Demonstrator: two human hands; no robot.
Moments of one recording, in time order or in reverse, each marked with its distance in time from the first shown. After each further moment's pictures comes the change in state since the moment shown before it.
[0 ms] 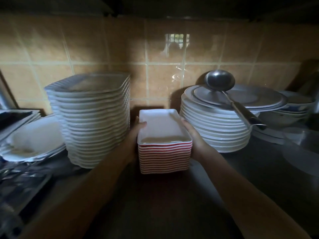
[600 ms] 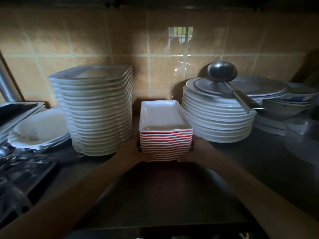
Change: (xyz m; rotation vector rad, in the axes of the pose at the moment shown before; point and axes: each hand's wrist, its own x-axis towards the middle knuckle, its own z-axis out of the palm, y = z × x) left_hand -0.041 -0.039 -0.036 0.844 -0.147 0.436; right_hand -0.050 0.021 -0.038 -1.123 -0.065 -0.176
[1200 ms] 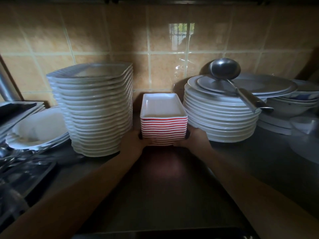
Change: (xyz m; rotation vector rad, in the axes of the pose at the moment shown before) left_hand 0.034 -0.015 0.009 0.194 0.284 -0.097; right_hand 0.034 -0.005 0.013 -0.136 0.306 -0.024
